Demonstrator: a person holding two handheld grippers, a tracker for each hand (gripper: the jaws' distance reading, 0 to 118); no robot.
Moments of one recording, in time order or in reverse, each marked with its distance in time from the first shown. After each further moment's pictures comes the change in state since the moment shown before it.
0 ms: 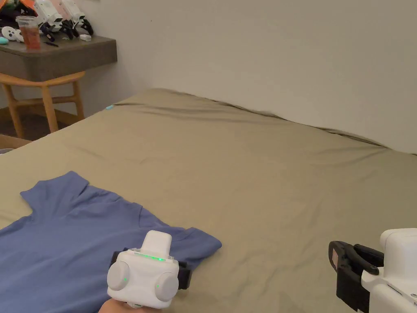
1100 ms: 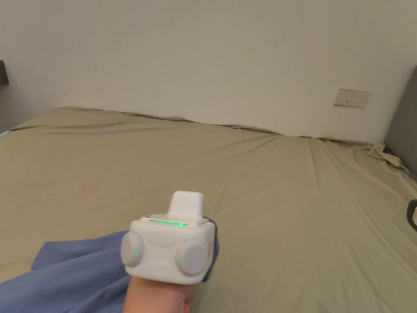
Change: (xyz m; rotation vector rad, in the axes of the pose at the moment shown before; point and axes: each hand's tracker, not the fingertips) left arm 0.248 0.130 0.111 0.222 -0.314 -0.011; right arm 0.142 -0.002 0.230 0.221 -0.443 -0.105
